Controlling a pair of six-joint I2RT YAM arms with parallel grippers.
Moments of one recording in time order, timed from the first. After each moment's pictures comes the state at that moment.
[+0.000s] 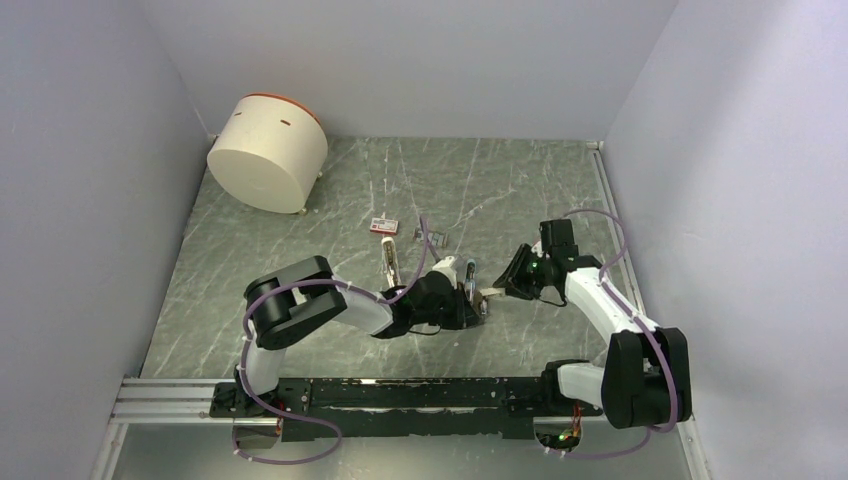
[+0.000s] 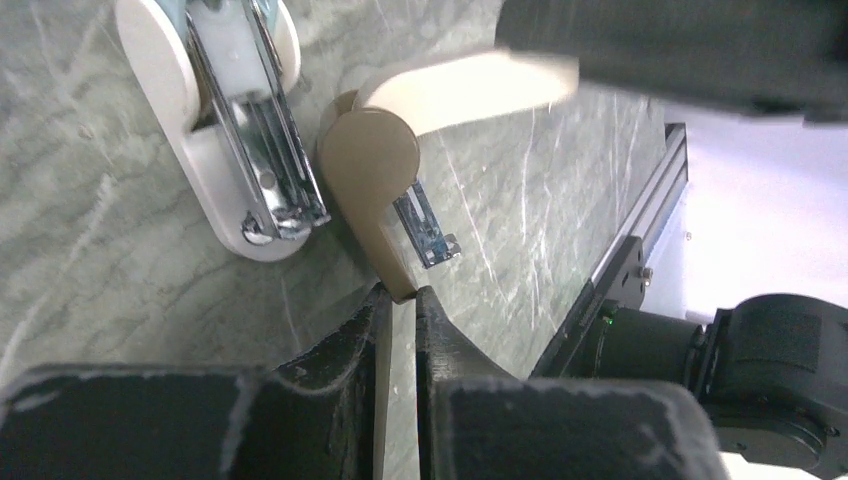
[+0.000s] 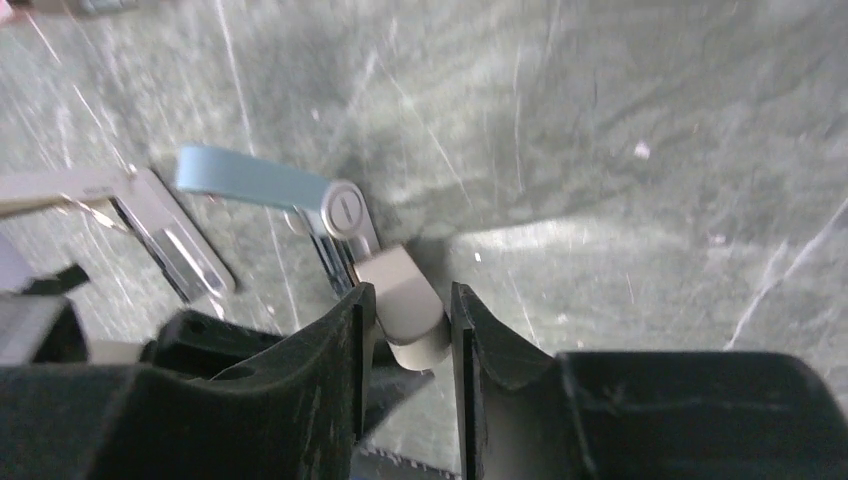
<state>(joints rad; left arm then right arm) -1.15 1.97 0.87 0.60 0.05 -1.00 0.09 1.22 0.63 -0.50 -0.31 0.60</state>
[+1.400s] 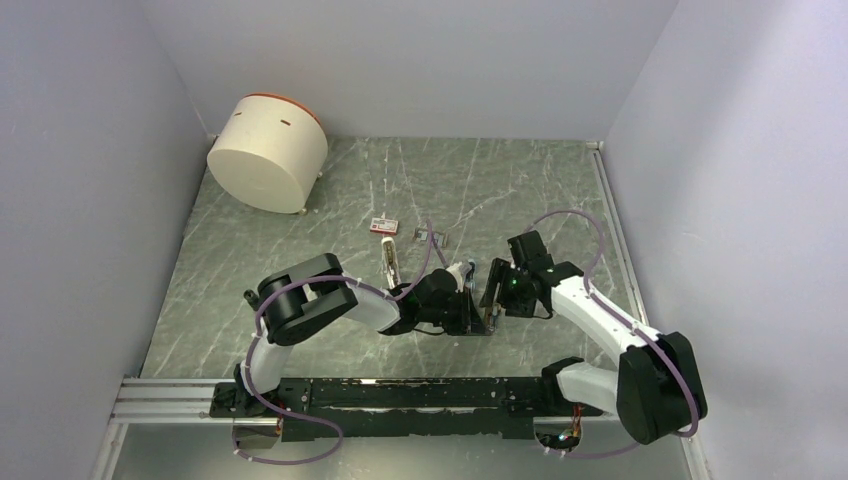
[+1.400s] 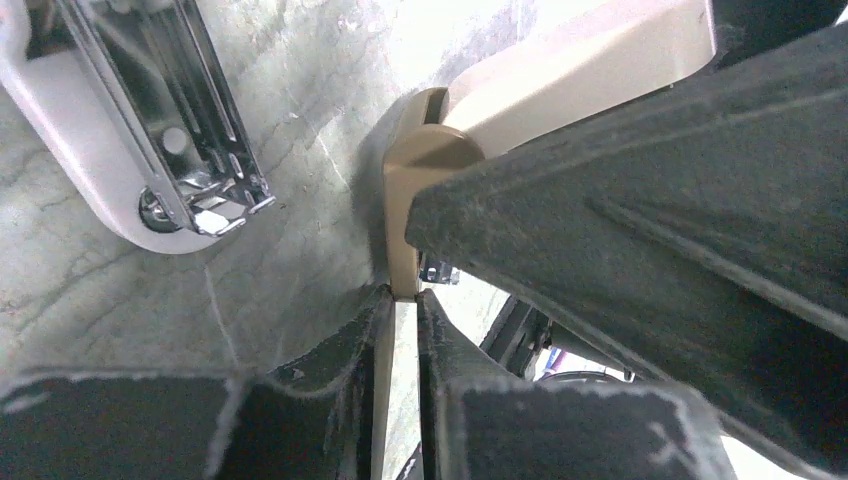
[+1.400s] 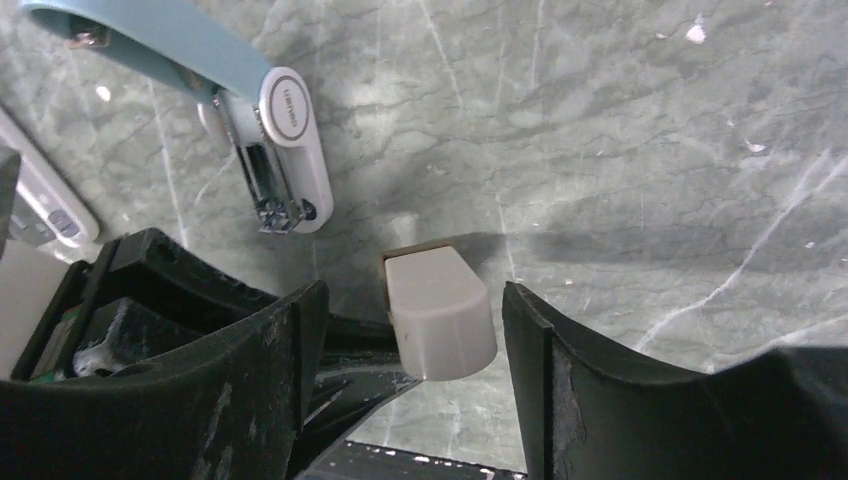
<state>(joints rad) -1.13 2.04 0.93 0.57 0.25 -1.13 0.34 1.15 0.60 -0.58 -0.11 0.59</state>
